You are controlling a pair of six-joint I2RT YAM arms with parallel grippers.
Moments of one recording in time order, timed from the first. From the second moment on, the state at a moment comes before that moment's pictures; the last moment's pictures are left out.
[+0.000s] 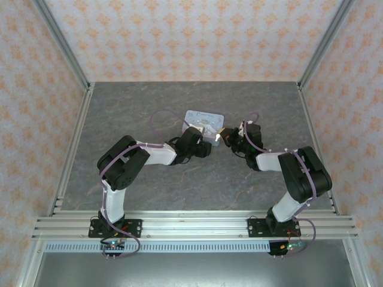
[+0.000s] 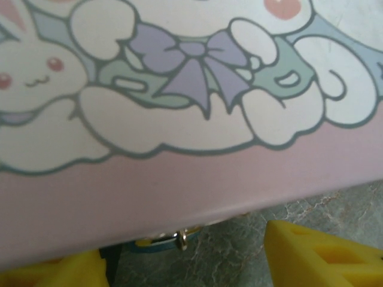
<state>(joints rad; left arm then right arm) -0.69 1.97 1.05 0.17 -0.05 -0.46 0.31 1.63 0.58 0.65 -0.38 1.22</state>
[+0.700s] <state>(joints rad) -0.63 1.97 0.97 0.45 0.17 -0.74 0.31 1.63 0.58 0.64 -0.38 1.22</state>
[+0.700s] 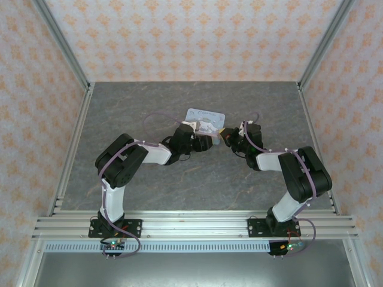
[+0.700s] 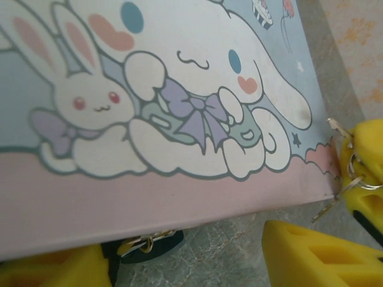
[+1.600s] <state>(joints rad) -0.63 2.02 0.88 0.71 0.20 -0.95 0.31 1.64 0.58 0.65 -0.38 1.23</state>
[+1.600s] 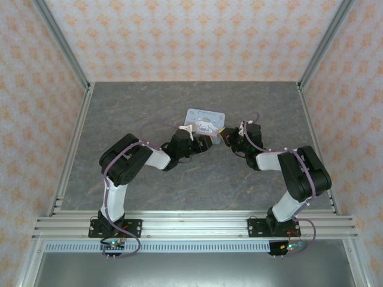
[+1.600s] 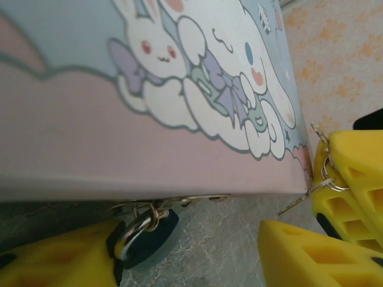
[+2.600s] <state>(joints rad) -0.68 2.04 0.83 0.79 0.01 -1.10 0.31 1.65 0.58 0.67 -0.38 1.23</state>
